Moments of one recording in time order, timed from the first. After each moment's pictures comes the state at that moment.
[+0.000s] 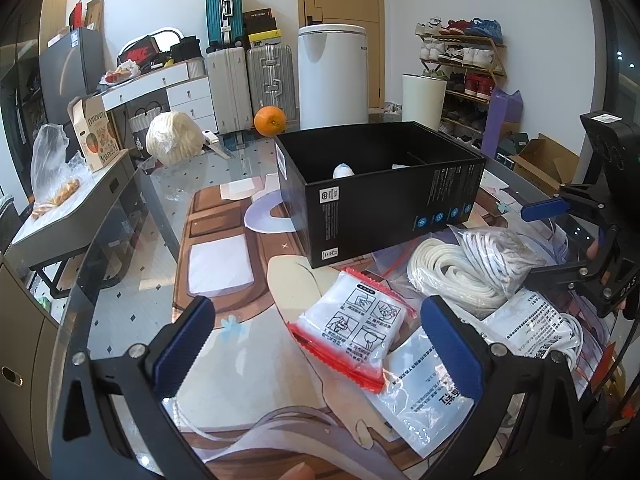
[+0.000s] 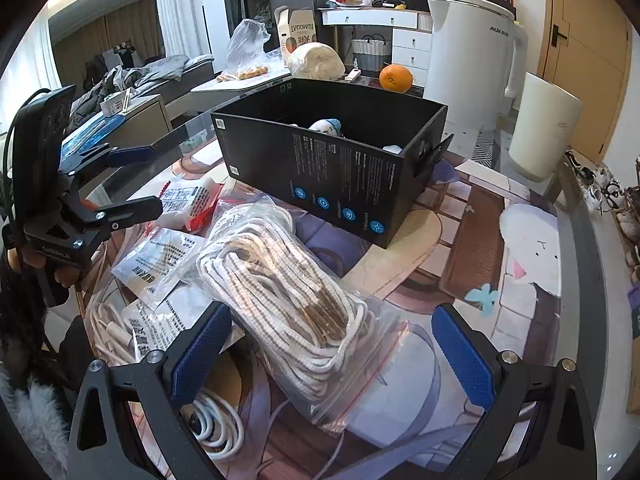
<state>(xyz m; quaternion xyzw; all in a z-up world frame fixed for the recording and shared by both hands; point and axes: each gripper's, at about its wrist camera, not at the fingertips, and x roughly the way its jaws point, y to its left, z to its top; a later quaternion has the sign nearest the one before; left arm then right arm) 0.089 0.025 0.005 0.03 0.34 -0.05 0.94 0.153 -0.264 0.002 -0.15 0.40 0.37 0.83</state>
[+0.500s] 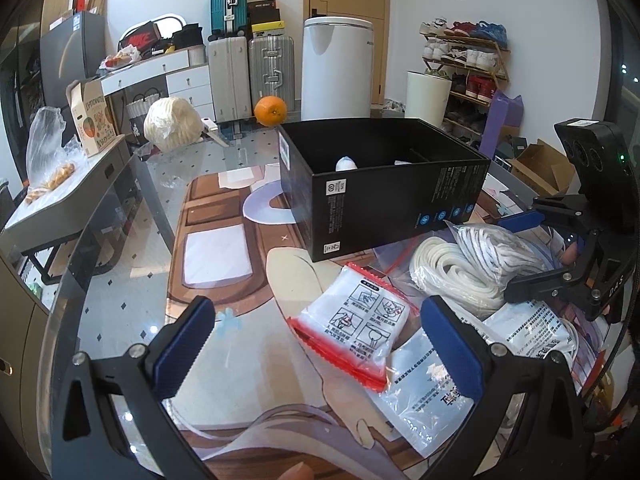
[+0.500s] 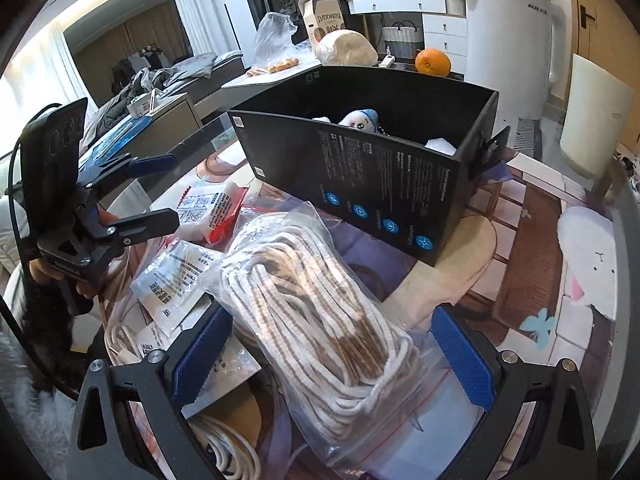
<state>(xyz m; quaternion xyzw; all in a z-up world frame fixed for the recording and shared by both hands) 0.094 0.032 0.002 0.00 0.35 -0.06 0.93 0.175 -0.240 -0.009 -0.11 0.43 0.43 0.78</state>
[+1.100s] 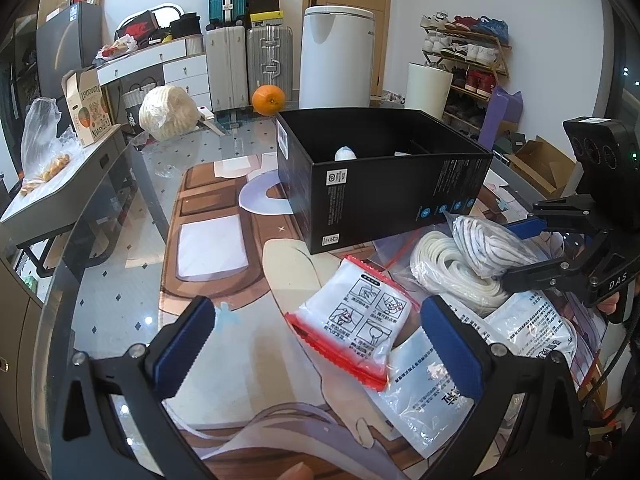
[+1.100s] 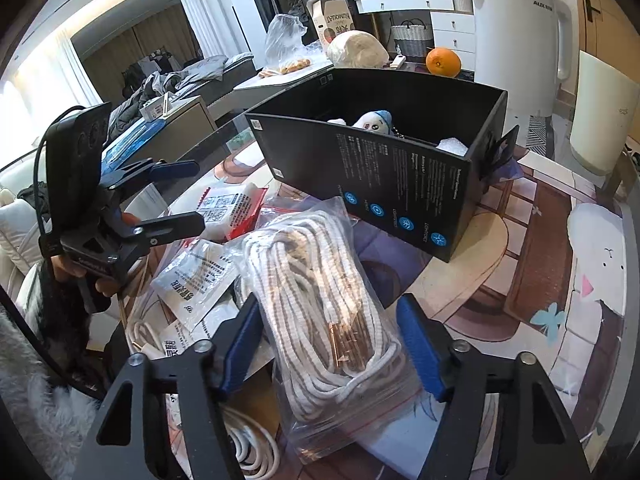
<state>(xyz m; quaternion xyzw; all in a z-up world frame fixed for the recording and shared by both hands) 0.100 0.034 -0.002 0.00 0.37 -0.07 0.93 0.168 -0.245 -0.005 -0.10 0.44 0.45 0.77</state>
